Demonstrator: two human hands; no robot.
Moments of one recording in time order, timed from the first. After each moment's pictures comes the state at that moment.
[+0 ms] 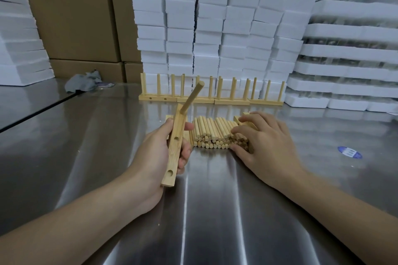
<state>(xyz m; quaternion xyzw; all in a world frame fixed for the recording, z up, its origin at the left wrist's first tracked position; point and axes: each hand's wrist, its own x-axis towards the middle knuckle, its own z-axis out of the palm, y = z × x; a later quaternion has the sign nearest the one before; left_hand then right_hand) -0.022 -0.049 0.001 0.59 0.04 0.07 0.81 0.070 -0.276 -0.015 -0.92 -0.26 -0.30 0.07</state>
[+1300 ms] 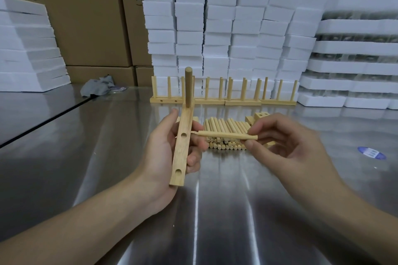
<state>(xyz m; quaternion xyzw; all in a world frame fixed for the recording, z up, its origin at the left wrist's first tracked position) -0.033 -0.045 0.009 0.51 -0.04 0.04 0.86 0.004 -0.267 0.005 -0.72 -0.32 -0.16 0.59</state>
